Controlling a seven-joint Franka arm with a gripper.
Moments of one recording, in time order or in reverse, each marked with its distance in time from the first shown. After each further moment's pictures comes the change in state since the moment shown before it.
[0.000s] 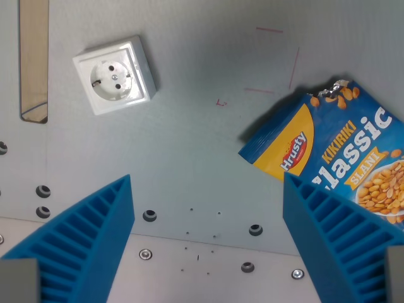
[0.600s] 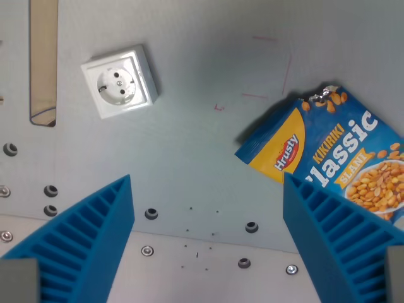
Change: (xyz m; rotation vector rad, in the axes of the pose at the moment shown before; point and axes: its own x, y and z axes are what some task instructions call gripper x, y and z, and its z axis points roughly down) arm 0.004 0.001 -0.033 -0.003 0.021 0.000
